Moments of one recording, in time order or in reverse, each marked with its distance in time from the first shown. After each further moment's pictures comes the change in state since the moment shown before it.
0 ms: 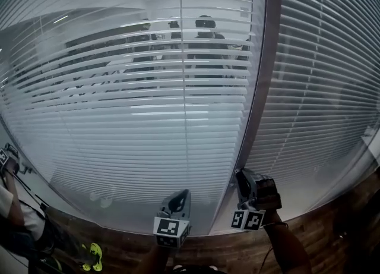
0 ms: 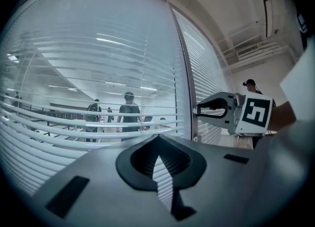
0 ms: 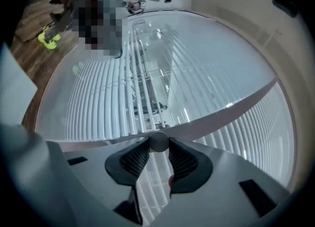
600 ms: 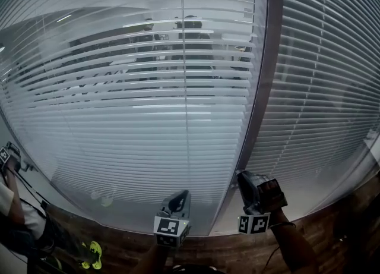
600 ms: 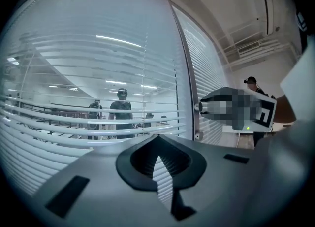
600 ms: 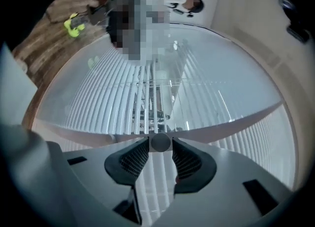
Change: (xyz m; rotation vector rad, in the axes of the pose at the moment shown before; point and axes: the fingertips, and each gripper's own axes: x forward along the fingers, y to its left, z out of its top) left arm 0.001 0.009 -0.015 0.004 0.028 0.034; right arm -0.010 0.012 0.003 -0.154 -0.116 0.016
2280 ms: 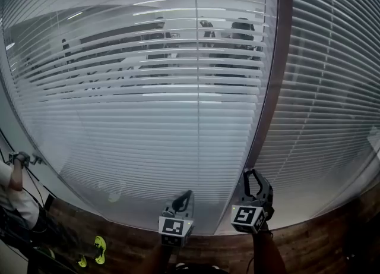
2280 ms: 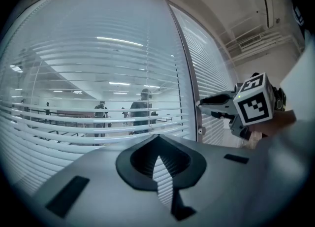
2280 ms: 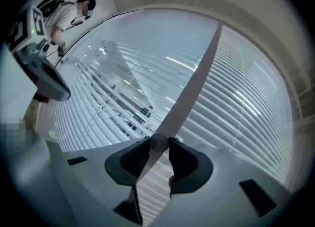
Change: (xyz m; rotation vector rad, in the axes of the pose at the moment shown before) left arm -0.021 0.002 0.000 0.037 0.014 0.044; right arm 0.005 -0.014 -0.008 0.859 0.136 -0.103
